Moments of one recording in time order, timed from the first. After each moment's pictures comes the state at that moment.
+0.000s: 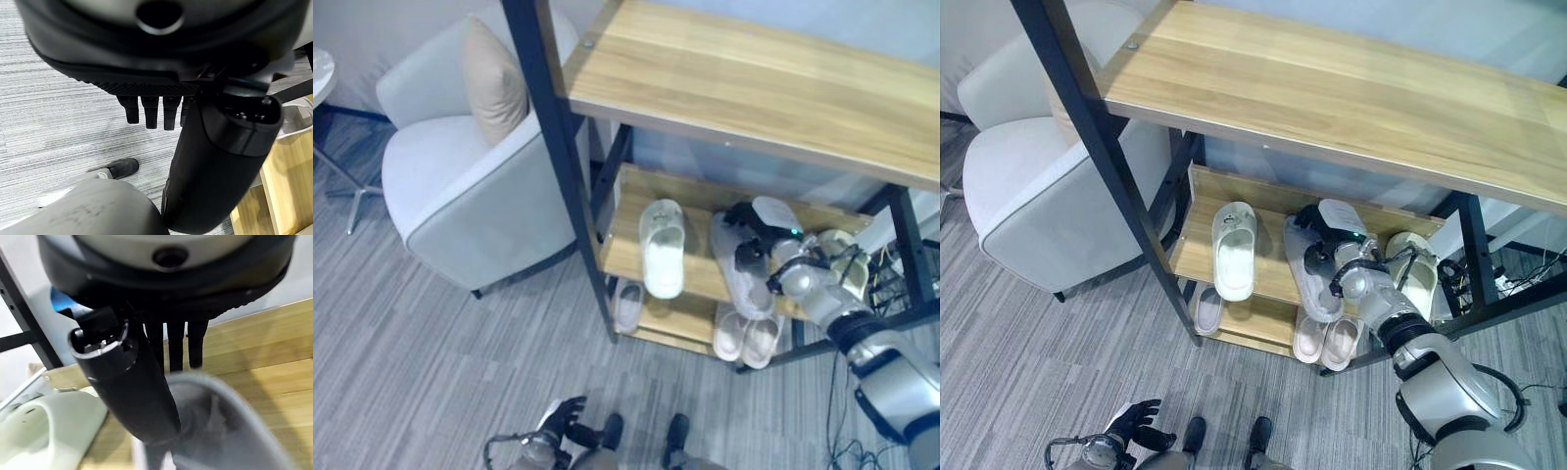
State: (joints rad) left arm -0.12 0.26 -0.39 1.21 -0.03 -0.16 0.06; right arm -0.81 -0.60 0.63 0.83 -0.27 -0.10 -0.25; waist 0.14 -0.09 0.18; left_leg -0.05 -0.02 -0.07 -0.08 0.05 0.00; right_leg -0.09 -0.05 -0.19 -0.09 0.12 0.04
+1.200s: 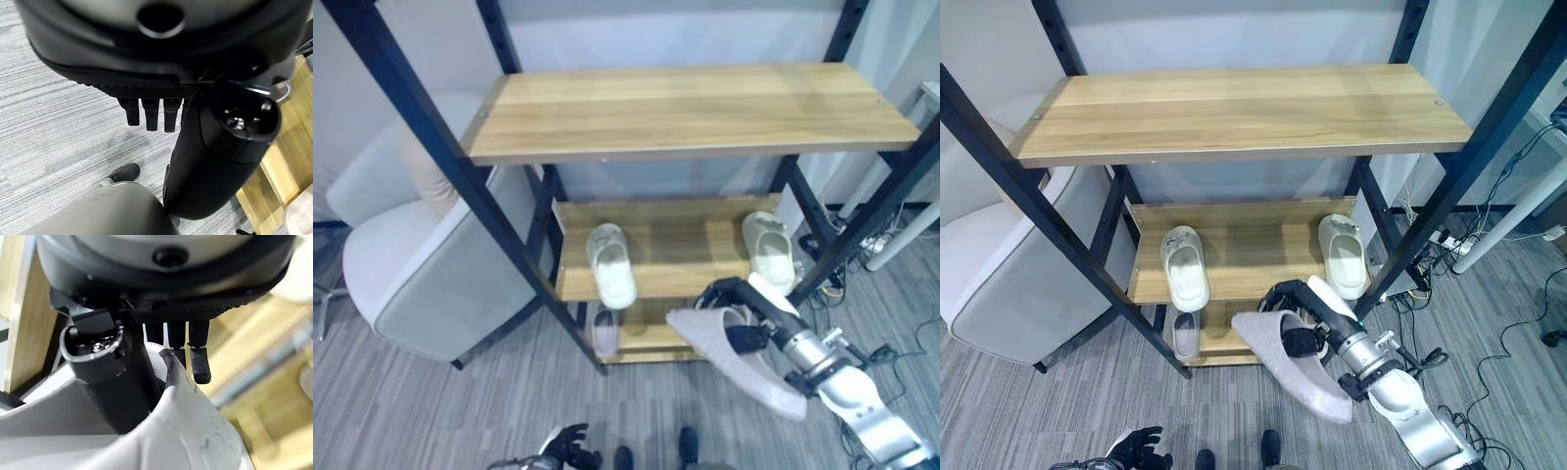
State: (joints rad) left arm -0.03 0.22 -0.33 1.20 0.03 -0.14 0.03; right arm 0.09 -0.72 0.28 -0.15 0.00 -0.19 0.10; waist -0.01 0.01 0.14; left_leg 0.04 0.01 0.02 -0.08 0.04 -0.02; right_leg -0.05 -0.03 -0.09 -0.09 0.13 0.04
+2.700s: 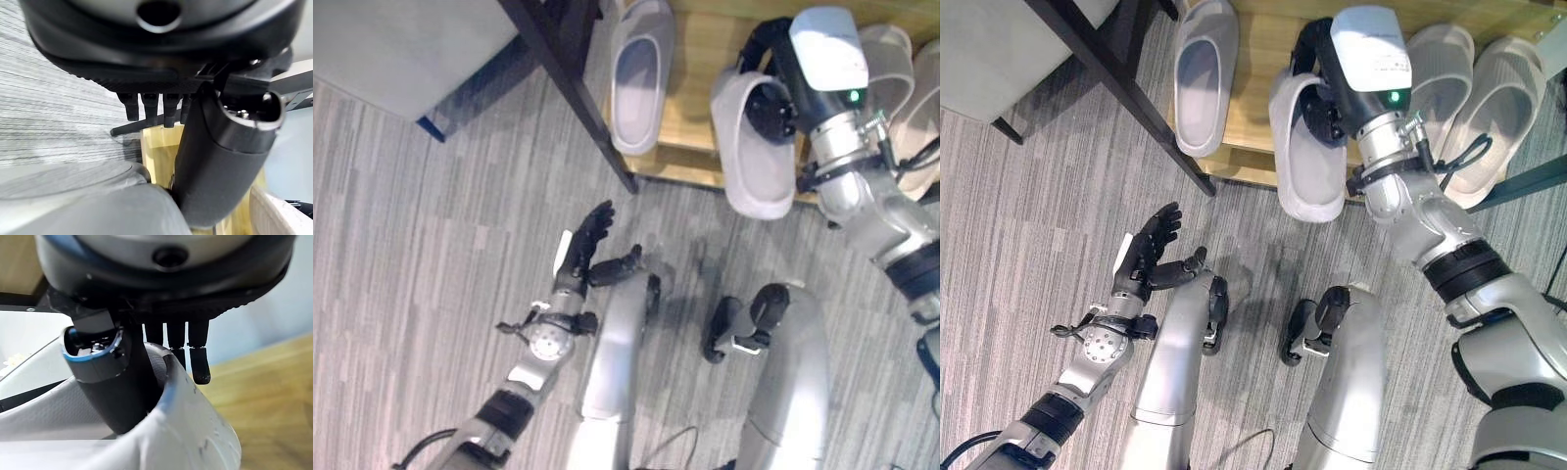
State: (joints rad) left arm -0.27 0.47 -0.45 0.28 -0.35 -0.35 0.30; right arm -1.18 -0.89 0.80 0.53 -0.36 -0.08 -0.54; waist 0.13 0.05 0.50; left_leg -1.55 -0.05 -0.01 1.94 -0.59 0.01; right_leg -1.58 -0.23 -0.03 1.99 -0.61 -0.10
